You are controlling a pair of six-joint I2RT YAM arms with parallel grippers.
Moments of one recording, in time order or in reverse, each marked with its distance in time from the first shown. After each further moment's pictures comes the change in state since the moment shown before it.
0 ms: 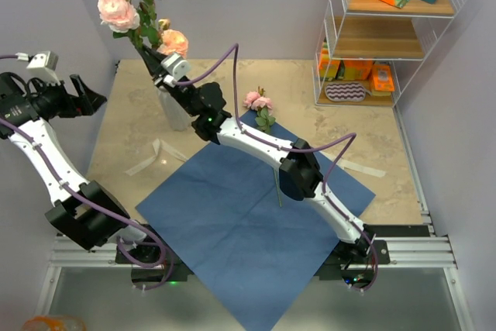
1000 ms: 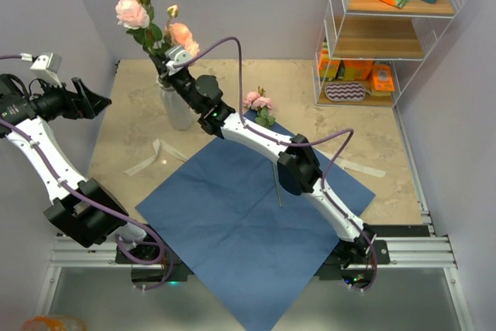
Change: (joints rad) left arm 0.027 0.026 0.031 -0.091 0.144 0.099; right arm -0.057 0.037 0.005 -0.198 0.067 0.138
